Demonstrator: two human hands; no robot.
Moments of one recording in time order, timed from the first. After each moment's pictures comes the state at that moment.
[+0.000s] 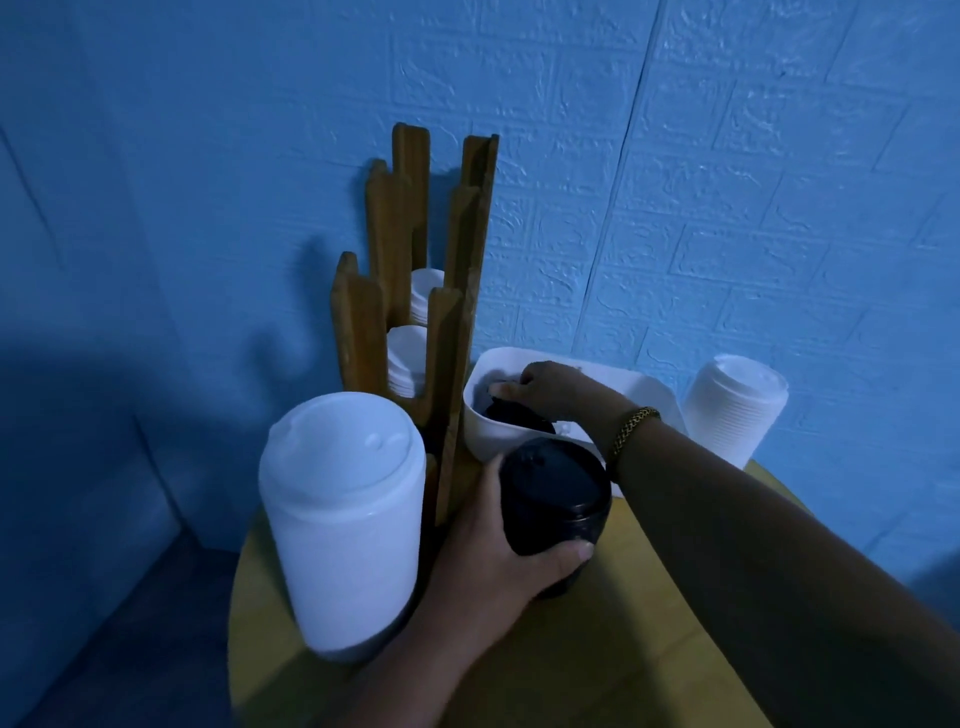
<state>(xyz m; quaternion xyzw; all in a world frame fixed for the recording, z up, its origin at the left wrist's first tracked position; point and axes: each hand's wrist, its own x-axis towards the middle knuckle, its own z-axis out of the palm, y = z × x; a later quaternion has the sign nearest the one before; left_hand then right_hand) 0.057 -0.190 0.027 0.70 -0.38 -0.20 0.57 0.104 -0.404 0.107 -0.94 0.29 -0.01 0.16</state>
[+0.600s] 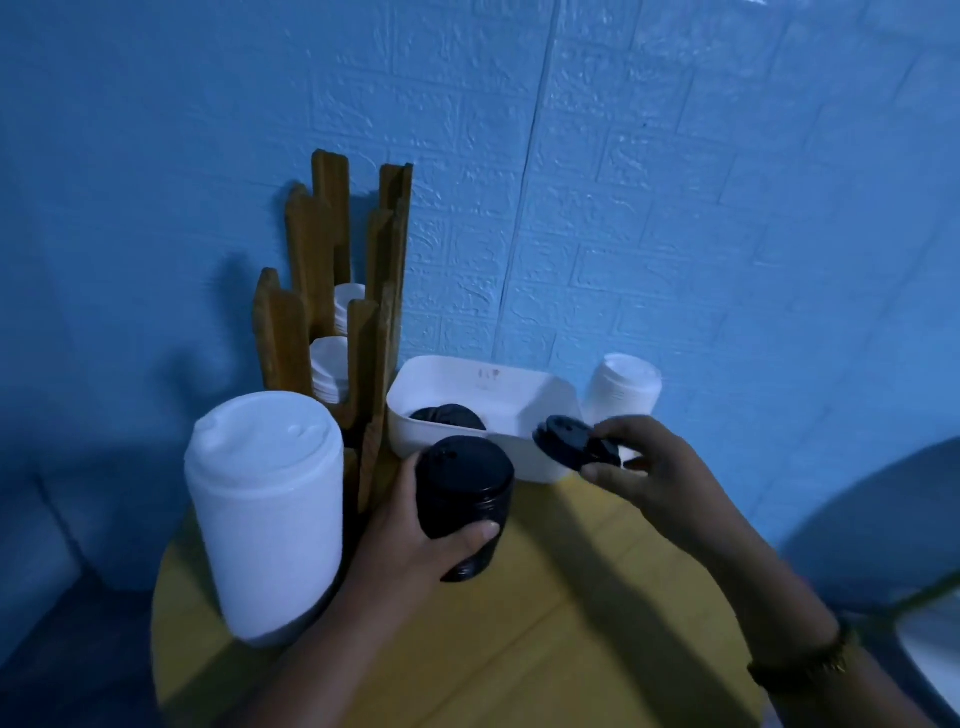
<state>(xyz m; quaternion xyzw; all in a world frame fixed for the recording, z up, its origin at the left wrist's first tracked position) 0.056 -0.186 0.026 0.69 -0.39 -0.20 0.58 -0.136 -0.382 0.103 -0.86 0.26 -0.29 0.32</state>
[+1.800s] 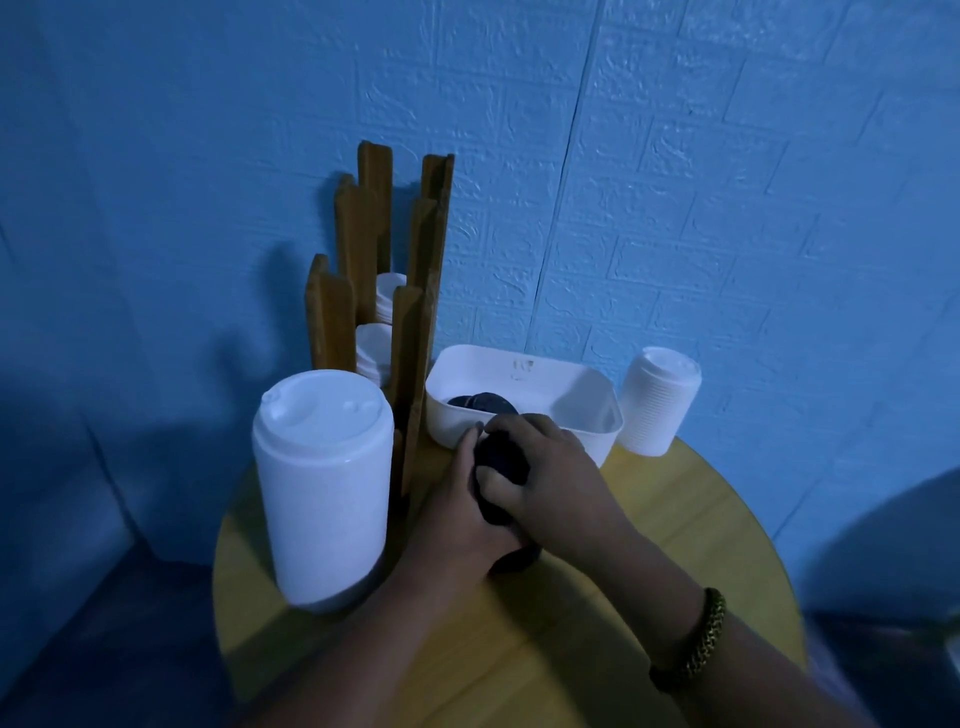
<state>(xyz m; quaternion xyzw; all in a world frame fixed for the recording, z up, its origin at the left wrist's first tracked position) 0.048 -0.192 0.031 0.72 -0.41 -0.18 0.53 -0.048 -0.289 0.096 -0.93 0.20 -0.22 0.20</state>
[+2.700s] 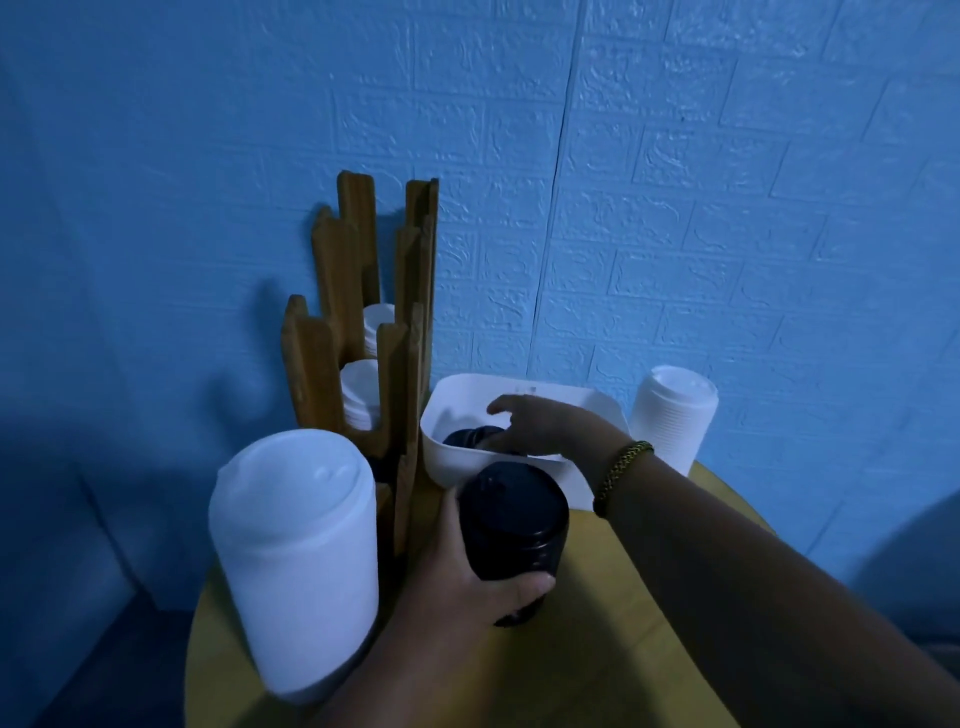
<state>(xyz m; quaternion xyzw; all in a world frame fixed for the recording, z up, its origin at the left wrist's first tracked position) 0.061 -0.195 0.017 0.68 -0.39 -0.26 0.56 0.061 -0.404 0.118 -0.94 0.28 0.04 0.20</state>
